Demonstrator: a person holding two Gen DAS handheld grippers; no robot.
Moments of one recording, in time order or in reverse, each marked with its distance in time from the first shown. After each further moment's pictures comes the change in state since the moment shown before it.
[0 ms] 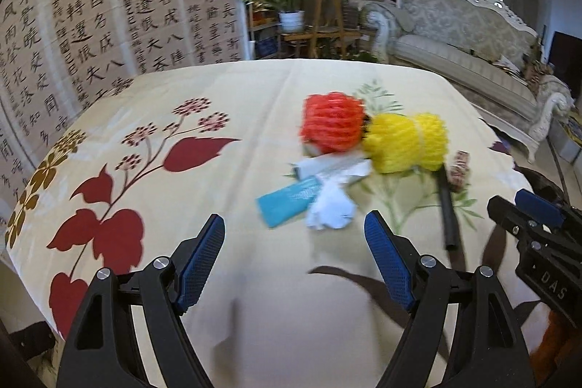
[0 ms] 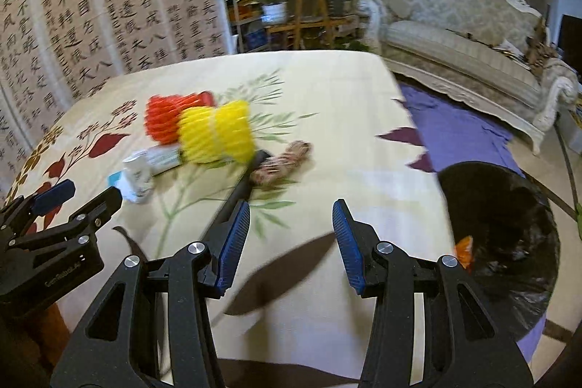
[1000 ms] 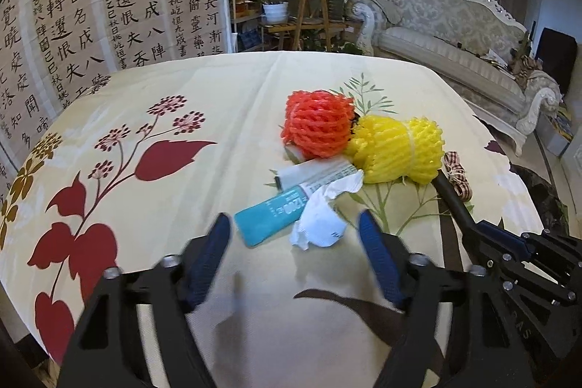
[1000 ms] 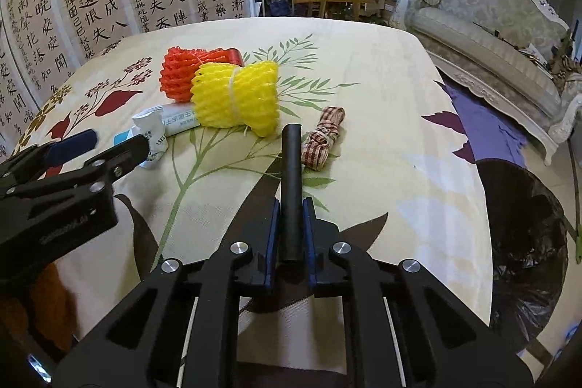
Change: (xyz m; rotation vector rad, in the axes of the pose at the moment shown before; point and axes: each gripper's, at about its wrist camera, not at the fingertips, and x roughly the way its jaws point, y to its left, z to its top) left arm 0.018 -0.010 0.010 0.032 0.041 -0.081; right arm 0.021 0.013 -0.007 -0.088 0.109 0.037
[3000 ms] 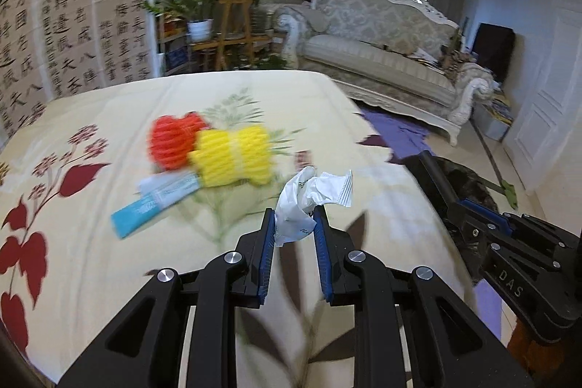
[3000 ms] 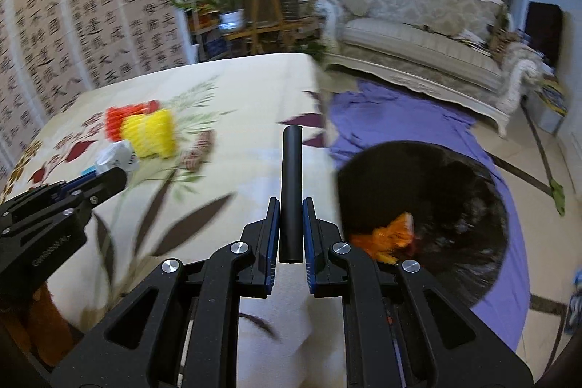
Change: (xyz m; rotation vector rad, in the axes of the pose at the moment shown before) left arm -0.039 -0.091 -0.004 0.102 -0.057 -0.269; right arm -0.078 -0.086 -0.035 0.195 -0.130 -0.180
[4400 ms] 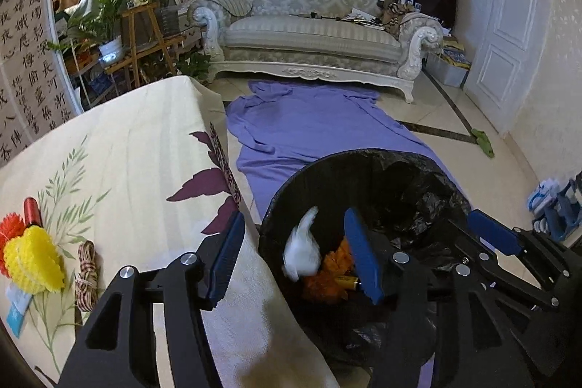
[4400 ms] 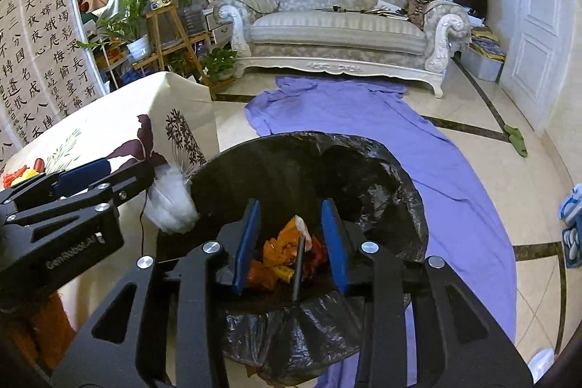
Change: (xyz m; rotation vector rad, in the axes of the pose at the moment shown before) left arm 0.103 -0.137 0.037 0.220 0.082 -0.124; right arm 0.035 -0.142 -0.009 0.230 -0.018 -0.200
